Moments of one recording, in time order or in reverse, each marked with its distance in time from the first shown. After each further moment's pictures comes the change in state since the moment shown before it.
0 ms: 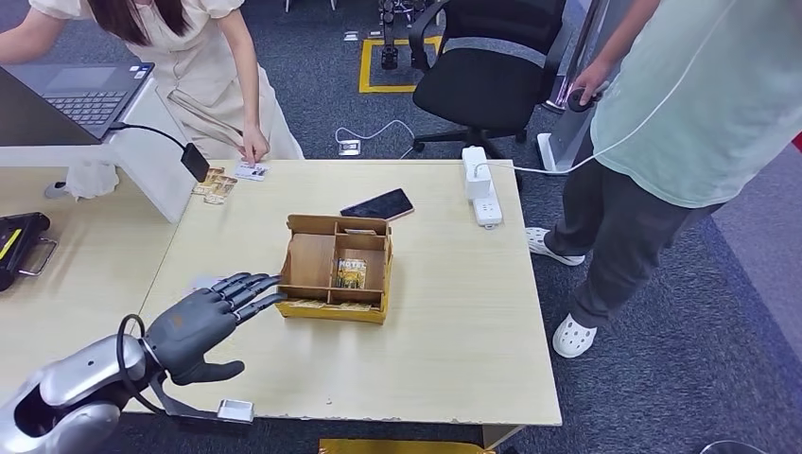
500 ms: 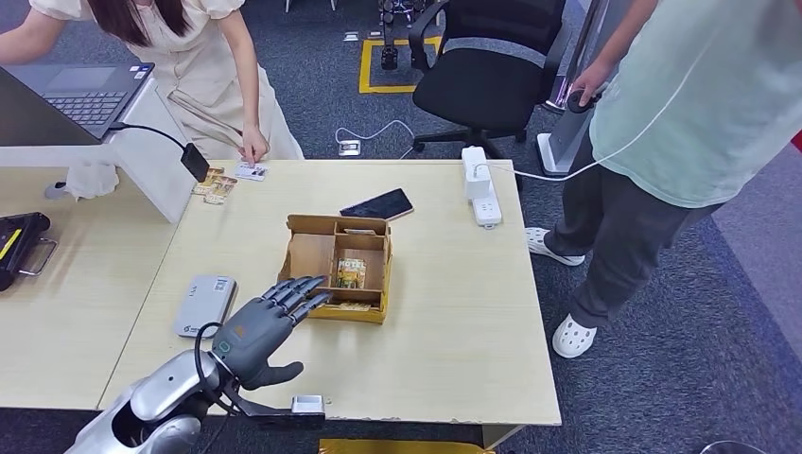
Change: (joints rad) left arm 0.030 -0.294 -0.051 0.142 -0.164 0.086 0.127; right arm 0.014 0.004 0.000 0.000 -0.015 -0.004 -0.001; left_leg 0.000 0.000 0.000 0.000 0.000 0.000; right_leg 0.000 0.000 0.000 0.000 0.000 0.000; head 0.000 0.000
